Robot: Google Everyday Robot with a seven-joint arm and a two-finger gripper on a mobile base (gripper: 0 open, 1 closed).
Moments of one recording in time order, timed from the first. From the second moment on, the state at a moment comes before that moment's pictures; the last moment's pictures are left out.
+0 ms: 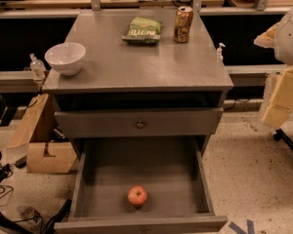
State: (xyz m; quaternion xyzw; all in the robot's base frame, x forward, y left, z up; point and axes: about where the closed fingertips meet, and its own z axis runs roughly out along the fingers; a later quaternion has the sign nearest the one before) arm 0.438 -0.215 0.983 -0.60 0.78 -0.04 0.17
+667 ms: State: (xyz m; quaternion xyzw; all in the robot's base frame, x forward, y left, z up) arm 0.446 -0.216 0.966 -0.60 0.77 -0.03 0.22
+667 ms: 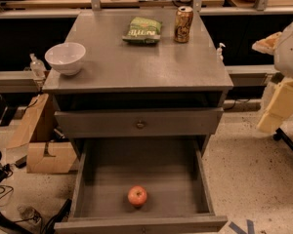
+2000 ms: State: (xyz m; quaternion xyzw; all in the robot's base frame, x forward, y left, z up) arm 0.474 -0.191 0.809 -0.57 0.70 0.09 0.43
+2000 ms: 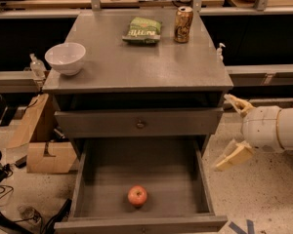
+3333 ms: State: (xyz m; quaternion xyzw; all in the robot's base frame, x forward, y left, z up) arm 0.489 -0.074 0.608 -0.60 0.65 0.19 0.42
